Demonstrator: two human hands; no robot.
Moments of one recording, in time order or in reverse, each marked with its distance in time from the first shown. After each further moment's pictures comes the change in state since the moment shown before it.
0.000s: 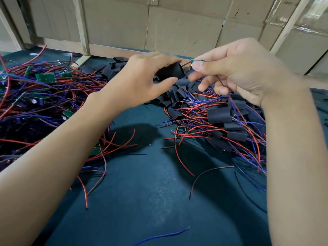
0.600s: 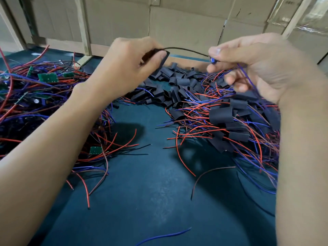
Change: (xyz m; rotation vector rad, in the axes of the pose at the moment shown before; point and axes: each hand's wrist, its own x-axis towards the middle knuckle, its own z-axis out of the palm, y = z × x) left_hand -0.001 -0.003 -0.026 0.072 0.129 -0.179; right_hand -0.006 -0.003 -0.022 0.060 0.091 0.036
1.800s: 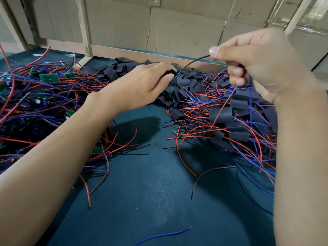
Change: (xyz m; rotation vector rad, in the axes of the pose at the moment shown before) left_hand -0.008 -0.012 0.034 -0.020 -0.290 0.167; right_hand 0.005 0.005 0.005 -0.070 0.079 -0.191
